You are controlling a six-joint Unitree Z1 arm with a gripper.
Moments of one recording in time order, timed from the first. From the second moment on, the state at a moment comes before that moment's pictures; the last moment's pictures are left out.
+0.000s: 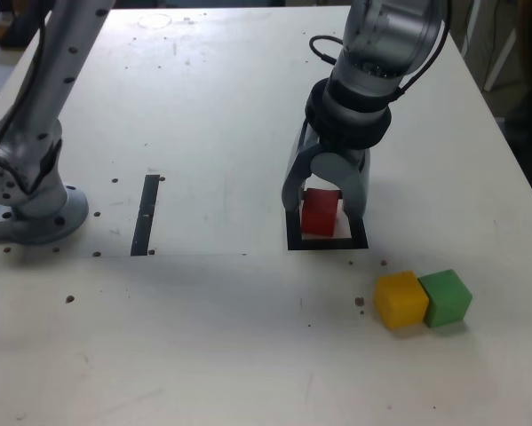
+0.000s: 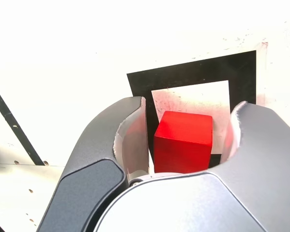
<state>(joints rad) -0.08 2.18 -1.67 1.33 0.12 0.08</state>
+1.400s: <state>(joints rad) -0.18 2.21 -2.06 1.55 0.27 0.62</state>
